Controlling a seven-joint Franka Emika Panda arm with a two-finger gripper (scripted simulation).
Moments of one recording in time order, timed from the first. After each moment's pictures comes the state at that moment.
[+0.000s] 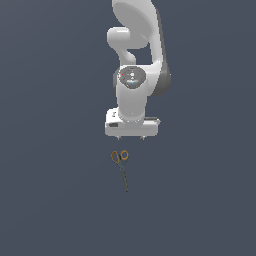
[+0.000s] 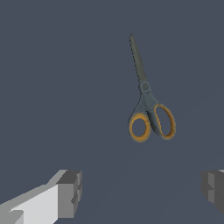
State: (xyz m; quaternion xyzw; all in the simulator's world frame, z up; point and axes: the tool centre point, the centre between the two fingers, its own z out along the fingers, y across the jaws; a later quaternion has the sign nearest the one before) arm -0.008 0.013 0.152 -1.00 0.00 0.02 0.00
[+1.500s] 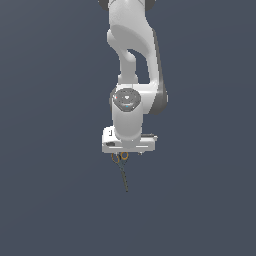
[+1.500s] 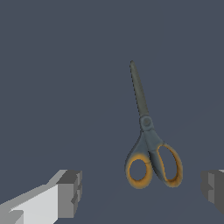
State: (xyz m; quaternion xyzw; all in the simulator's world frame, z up) arm 0.046 0.003 0.116 -1.00 -0.01 0.00 0.01
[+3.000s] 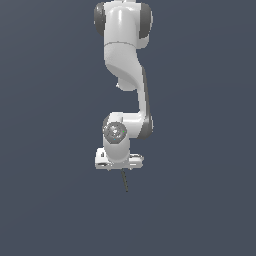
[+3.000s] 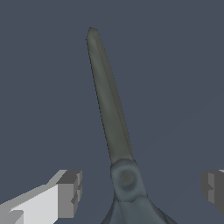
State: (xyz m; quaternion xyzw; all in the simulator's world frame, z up) arm 0.072 -0.038 0.014 -1.00 -0.01 0.00 0.00
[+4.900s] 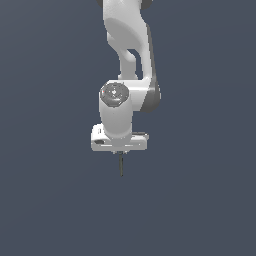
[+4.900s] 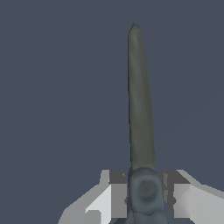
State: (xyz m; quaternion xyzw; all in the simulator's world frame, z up) arm 0.051 -0.031 0.135 -1.00 -0.01 0.00 0.00
